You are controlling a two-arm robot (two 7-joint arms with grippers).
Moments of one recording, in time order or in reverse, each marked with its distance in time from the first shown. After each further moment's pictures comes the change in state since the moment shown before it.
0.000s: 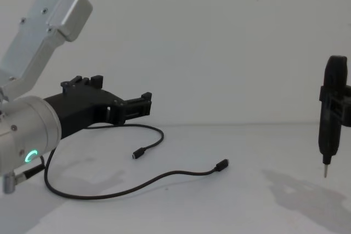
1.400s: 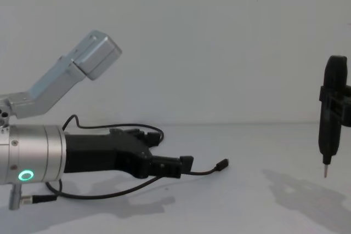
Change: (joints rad) left arm -0.206 0.069 0.105 0.243 -0.171 0.055 -0.603; right arm 0.000 0.000 0.000 0.000 0.000 0.000 0.000
